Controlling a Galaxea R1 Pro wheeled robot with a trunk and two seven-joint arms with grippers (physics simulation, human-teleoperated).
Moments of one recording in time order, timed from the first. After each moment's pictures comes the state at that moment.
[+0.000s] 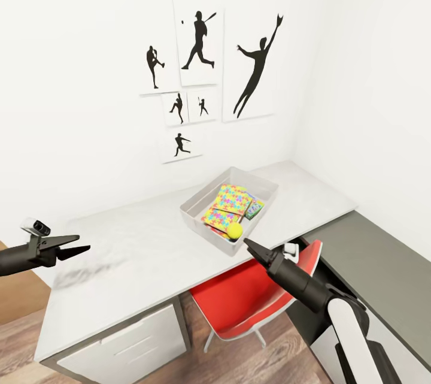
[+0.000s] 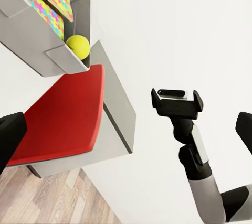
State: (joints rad) left arm -0.58 0.70 0.07 -0.93 0.51 1.01 -1.57; right arm -0.22 0.03 -0.07 -1.60 -0.93 0.80 0.55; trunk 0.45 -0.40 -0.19
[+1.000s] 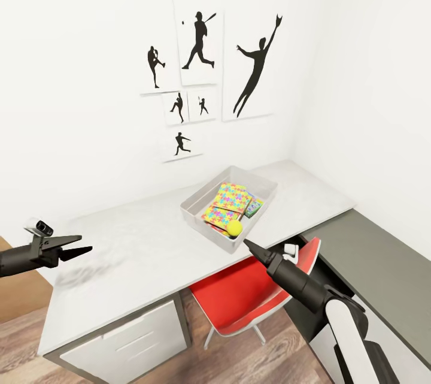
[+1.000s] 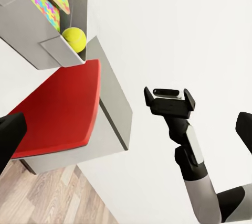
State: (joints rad) left arm -0.58 0.69 0.06 -0.93 0.51 1.03 -1.57; right arm -0.22 0.03 -0.07 -1.59 -0.87 0.75 0.54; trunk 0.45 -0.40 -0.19
